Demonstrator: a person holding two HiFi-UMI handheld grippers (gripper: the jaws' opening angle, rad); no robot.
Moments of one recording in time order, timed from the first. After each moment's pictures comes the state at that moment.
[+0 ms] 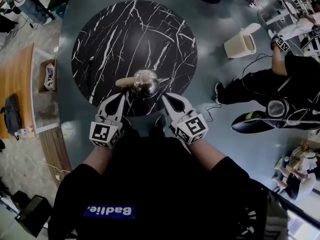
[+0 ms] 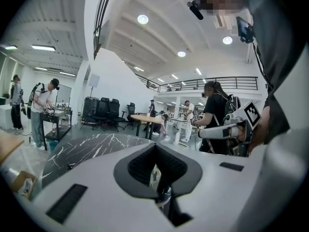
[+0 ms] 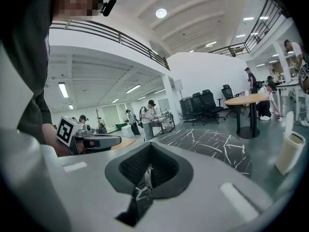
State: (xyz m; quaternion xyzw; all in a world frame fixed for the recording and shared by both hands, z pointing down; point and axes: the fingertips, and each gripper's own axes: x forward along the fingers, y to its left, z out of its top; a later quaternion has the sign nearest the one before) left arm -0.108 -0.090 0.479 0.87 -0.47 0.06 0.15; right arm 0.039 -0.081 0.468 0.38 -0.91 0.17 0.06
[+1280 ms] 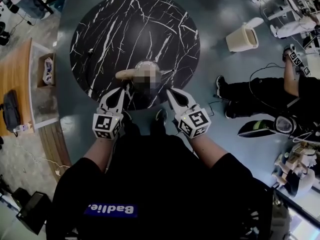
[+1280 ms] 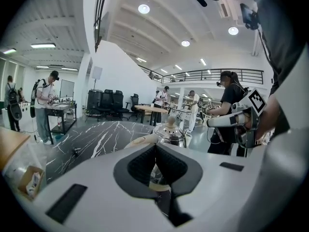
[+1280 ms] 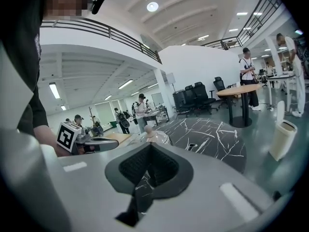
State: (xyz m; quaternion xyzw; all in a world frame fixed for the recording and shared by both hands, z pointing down) left arm -0.121 -0.087 0.543 0.85 -0.49 0.11 0.17; right arm 0.054 -0.076 0.512 0.40 -0.88 0.22 0.09
